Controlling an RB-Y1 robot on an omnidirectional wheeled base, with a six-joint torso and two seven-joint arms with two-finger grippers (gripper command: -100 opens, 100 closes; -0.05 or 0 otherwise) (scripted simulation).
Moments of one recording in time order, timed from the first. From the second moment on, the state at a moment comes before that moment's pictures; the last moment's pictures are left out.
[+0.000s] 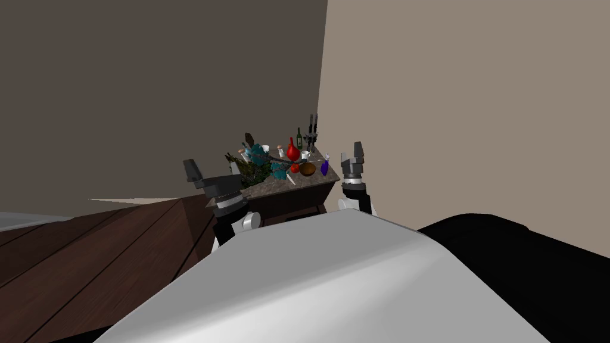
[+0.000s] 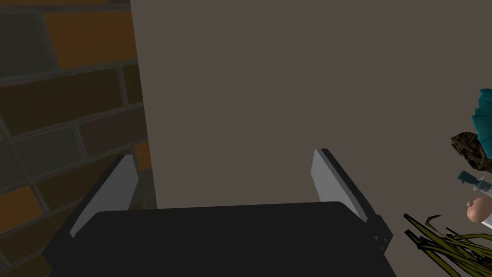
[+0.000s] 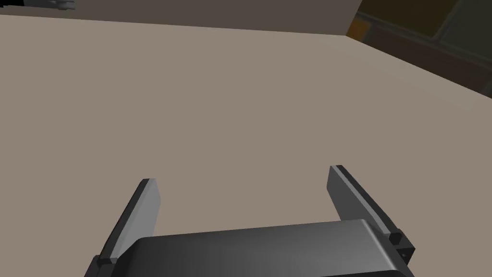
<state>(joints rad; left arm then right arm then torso) 0.46 0.02 0.00 -2.25 0.10 -0.59 0.14 0.53 0.01 0.04 -2.38 0.02 -0.39 0.12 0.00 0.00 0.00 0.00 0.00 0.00</state>
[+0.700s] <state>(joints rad) 0.46 0.02 0.00 -2.25 0.10 -0.59 0.14 0.48 -0.11 0.03 -2.31 -0.07 -0.32 0.01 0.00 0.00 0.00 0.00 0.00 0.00</state>
